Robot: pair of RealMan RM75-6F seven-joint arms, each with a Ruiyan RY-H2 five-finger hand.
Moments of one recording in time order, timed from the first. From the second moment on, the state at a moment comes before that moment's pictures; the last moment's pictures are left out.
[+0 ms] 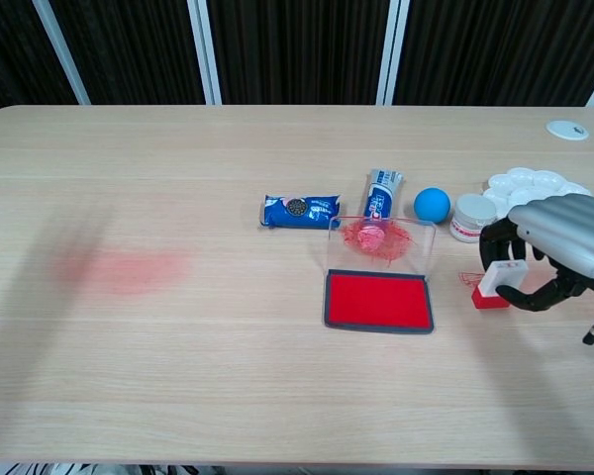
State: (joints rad) left arm -0.18 -1.10 -0.06 -1.72 1.35 1.32 0.08; right arm 0.43 -1.58 0.05 -1.51 -1.31 1.14 -0.49
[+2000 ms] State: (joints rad) left arm -0.19 -1.08 -0.05 -1.73 1.33 1.28 0.06; right arm 0.60 -1.93 0.16 -1.43 -1.03 1.14 -0.83
